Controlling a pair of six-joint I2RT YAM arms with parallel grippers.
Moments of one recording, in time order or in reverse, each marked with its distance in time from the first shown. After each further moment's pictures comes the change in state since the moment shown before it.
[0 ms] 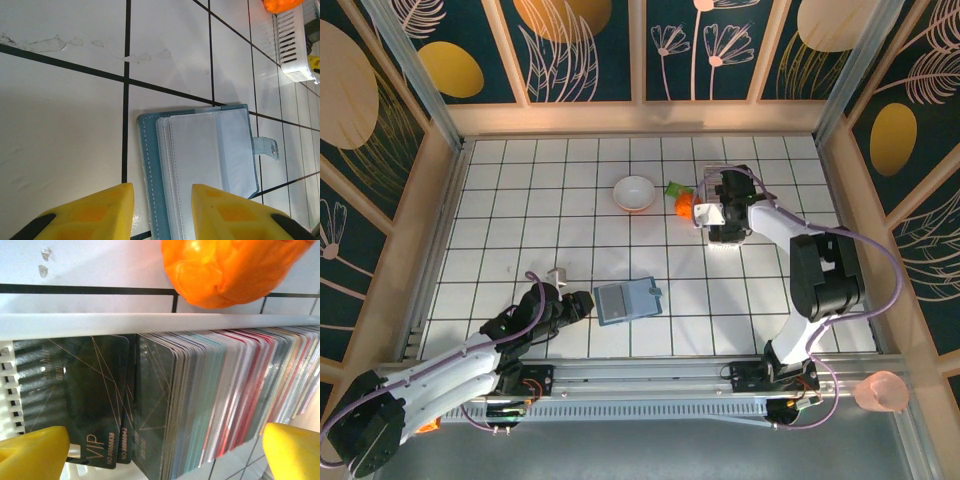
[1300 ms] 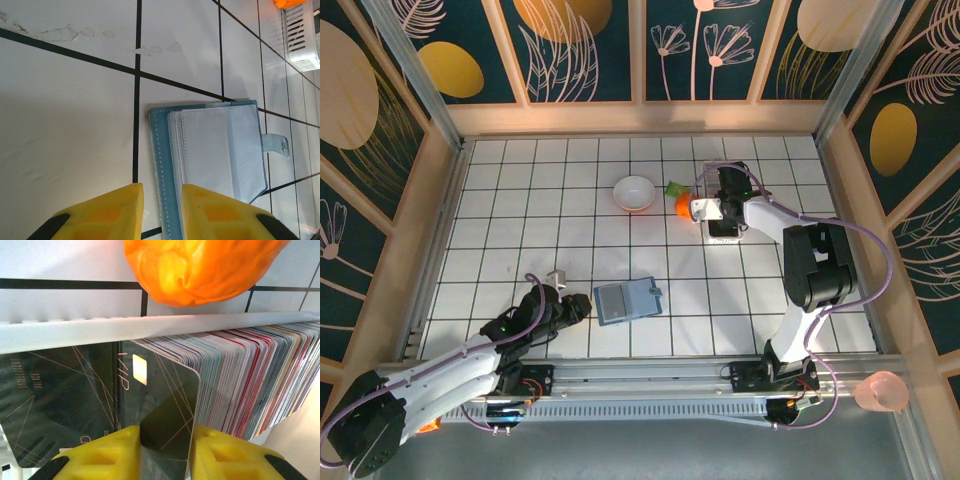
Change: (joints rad) left arm 0.000 -0.003 -0.017 0.001 0.000 -0.003; right arm 0.000 0.064 0.038 0.069 0.044 -0.011
